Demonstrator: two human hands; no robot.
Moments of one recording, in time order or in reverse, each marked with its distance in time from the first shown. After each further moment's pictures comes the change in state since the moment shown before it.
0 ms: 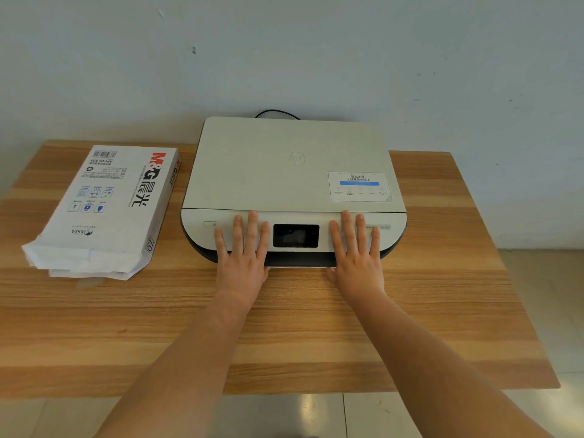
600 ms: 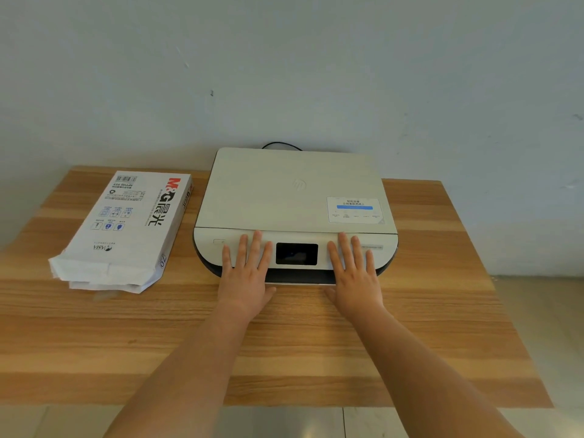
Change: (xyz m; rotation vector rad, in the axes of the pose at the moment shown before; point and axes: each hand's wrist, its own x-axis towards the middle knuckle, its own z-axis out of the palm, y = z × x) left_hand -0.011 -0.009 -0.025 -0.105 -0.038 0.039; right_hand -0.010 0.002 -0.033 0.064 -0.106 -0.029
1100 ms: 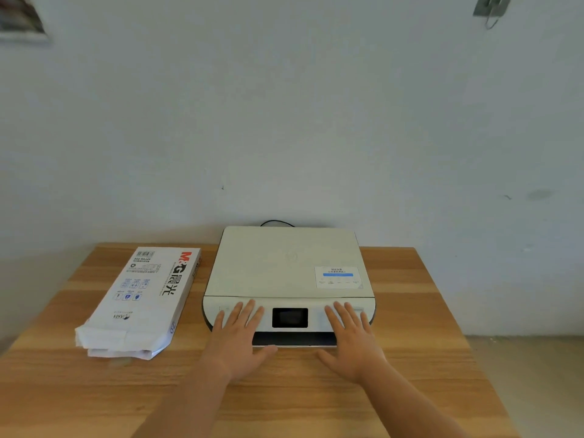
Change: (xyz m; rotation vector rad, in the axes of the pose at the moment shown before) left_hand -0.042 -0.020 -0.079 -0.210 -0.125 0.059; right_hand -0.046 0.017 -0.076 0.208 -0.085 -0.033
